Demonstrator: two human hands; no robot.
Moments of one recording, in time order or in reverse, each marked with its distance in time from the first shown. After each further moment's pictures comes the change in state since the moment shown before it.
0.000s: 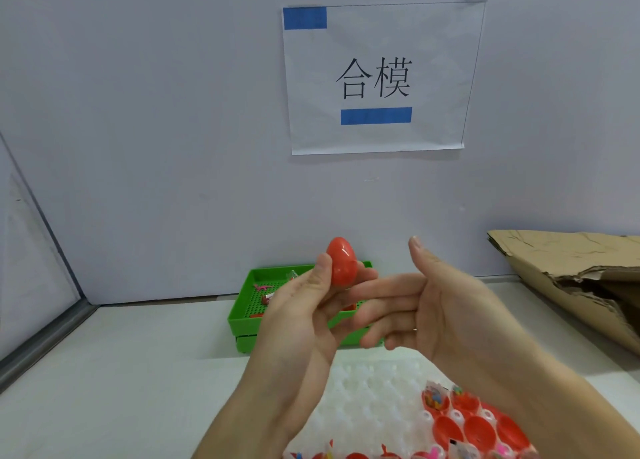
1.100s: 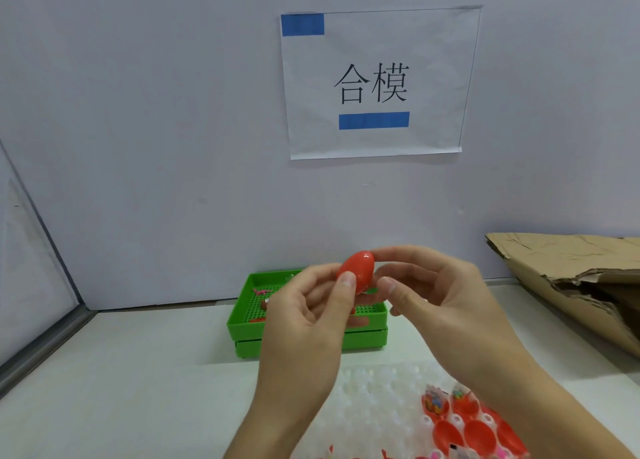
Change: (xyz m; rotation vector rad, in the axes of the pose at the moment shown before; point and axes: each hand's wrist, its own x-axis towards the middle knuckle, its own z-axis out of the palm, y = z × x) left_hand 0.001 -0.010 -0.002 0.508 0.045 0.395; right_hand 0.000 0.009 0.004 -0.476 0.332 -0.476
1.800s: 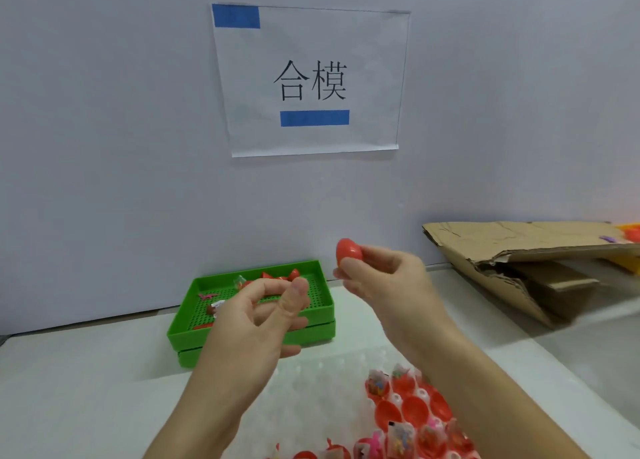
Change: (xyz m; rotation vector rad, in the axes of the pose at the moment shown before) left_hand 0.006 -0.014 -0.007 0.125 -0.110 -0.258; right_hand 0.012 0.018 -0.014 0.156 0.230 0.267
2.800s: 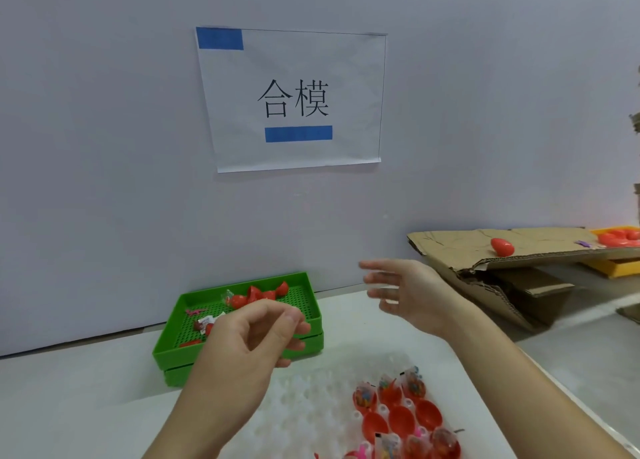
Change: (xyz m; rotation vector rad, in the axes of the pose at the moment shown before) left_hand 0.001 0.000 0.000 0.112 -0.110 0.106; right_hand 0.056 0.017 -0.073 0.069 -0.081 0.380
